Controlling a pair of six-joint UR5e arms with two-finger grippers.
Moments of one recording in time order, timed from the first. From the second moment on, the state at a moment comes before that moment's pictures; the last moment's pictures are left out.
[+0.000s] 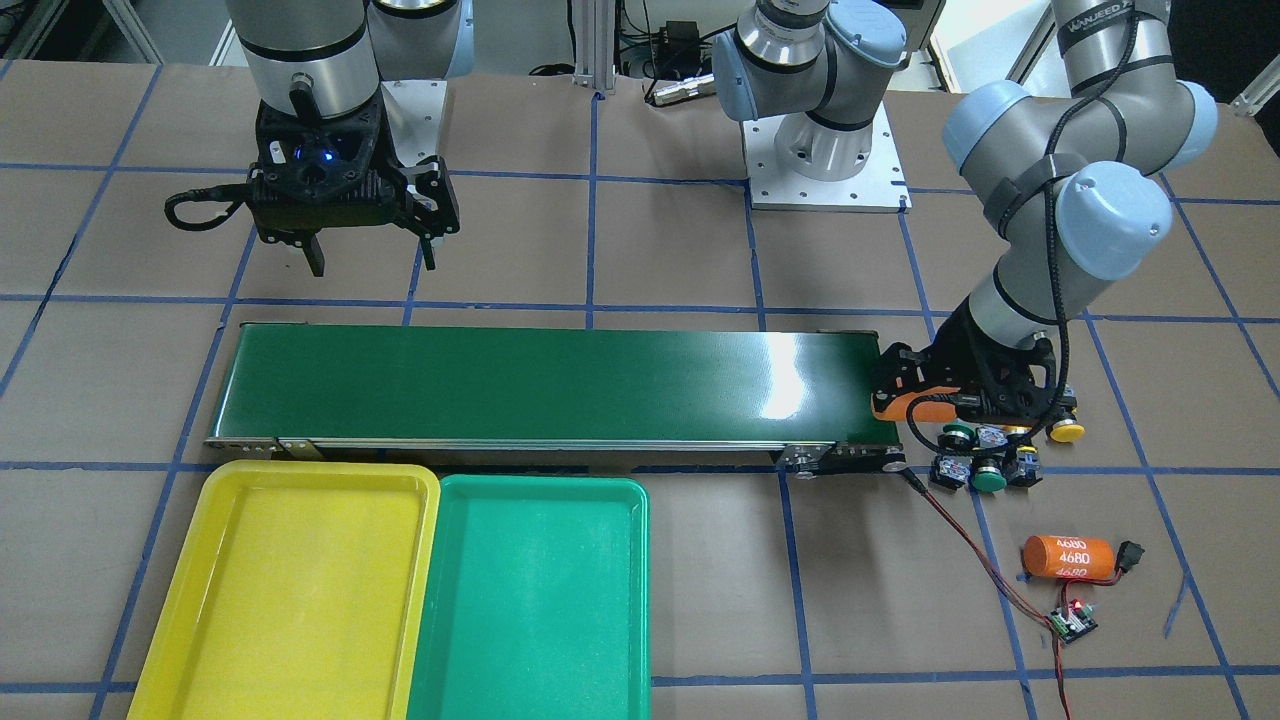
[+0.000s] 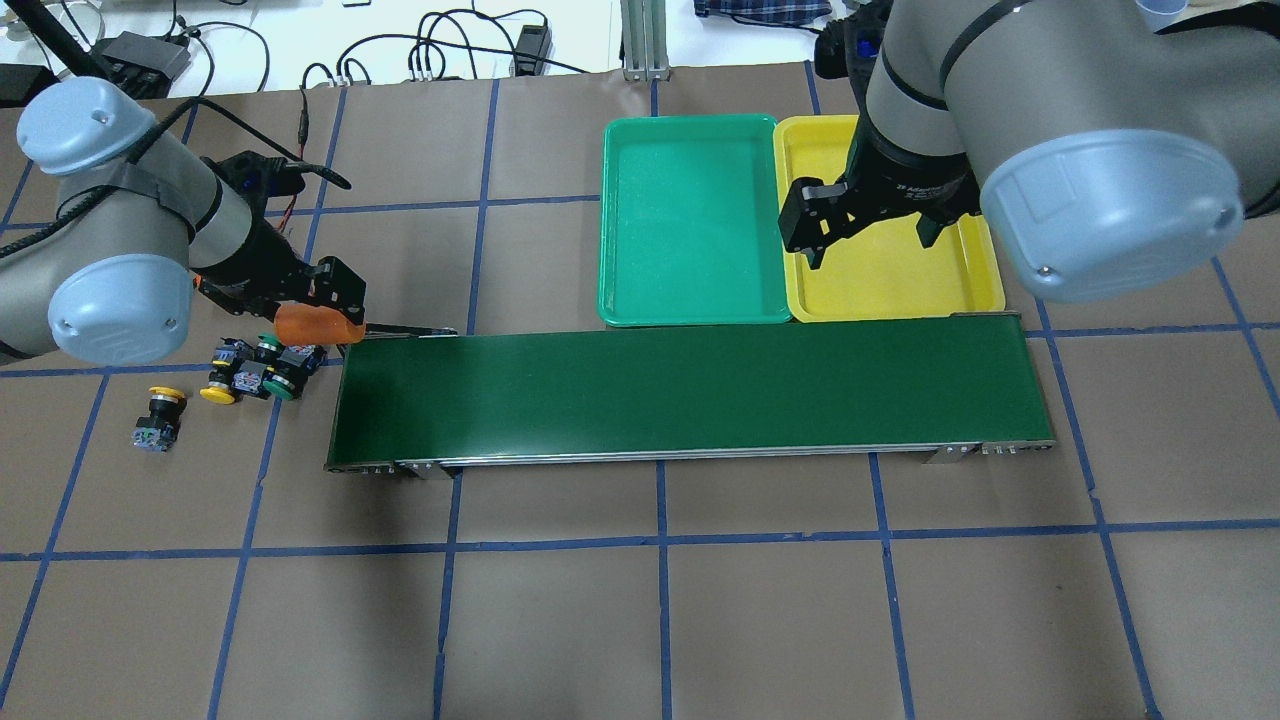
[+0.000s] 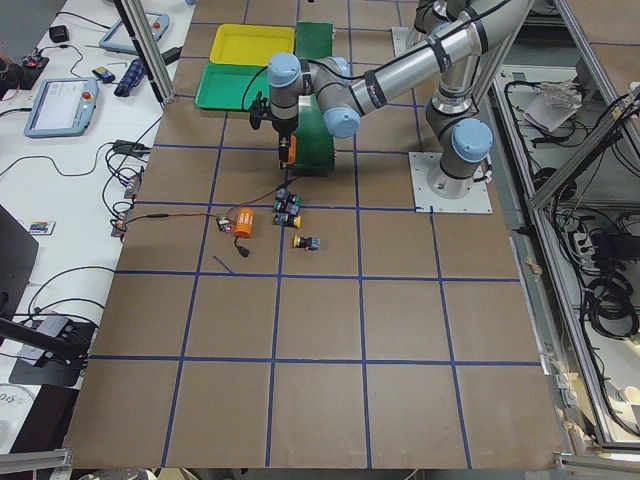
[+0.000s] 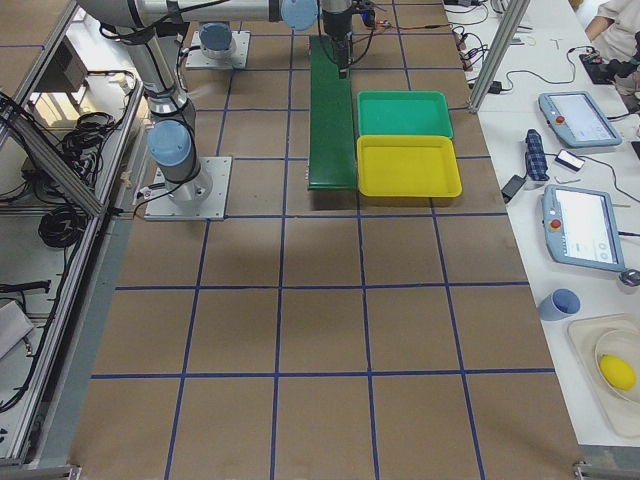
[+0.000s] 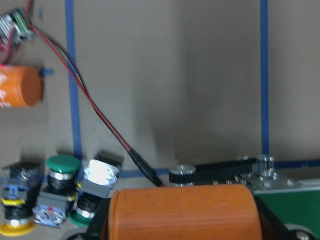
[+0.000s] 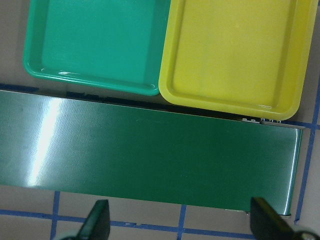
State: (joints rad) left arm -1.30 -1.72 -1.94 -1.06 1.48 0.29; right arm 1.72 -1.58 1.66 -1.74 -1.62 0.00
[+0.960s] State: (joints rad) left arm -1.36 -1.71 -2.00 -1.07 1.48 0.29; right arm 1.72 -1.56 1.66 -1.74 -1.62 0.00
